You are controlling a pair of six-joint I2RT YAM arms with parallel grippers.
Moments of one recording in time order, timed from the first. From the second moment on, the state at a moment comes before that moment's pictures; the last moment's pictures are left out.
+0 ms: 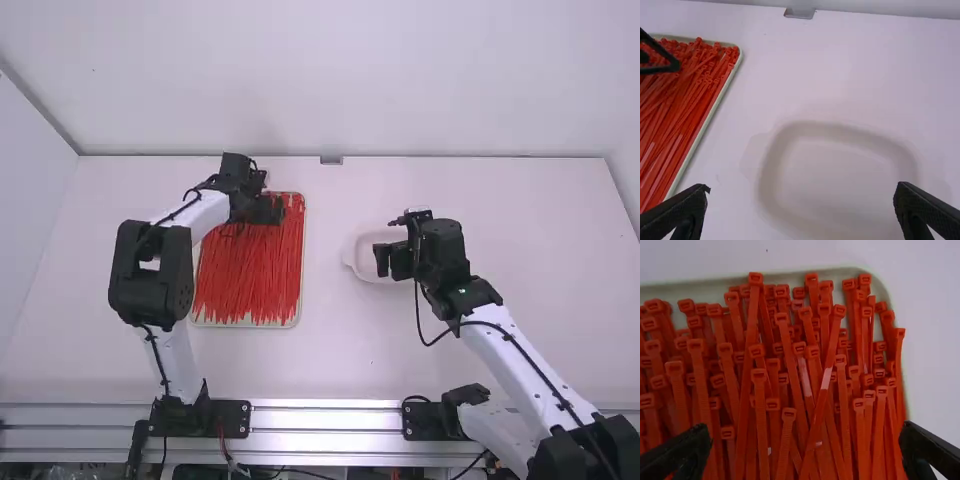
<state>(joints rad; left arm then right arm) -0.08 2.00 1.35 -0.41 0.20 -0.03 0.31 1.13 0.67 -0.22 -0.09 0.08</state>
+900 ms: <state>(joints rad) -0.09 2.00 1.35 -0.36 -0.01 -0.06 0.30 1.13 0.67 -0.22 -0.09 0.08</state>
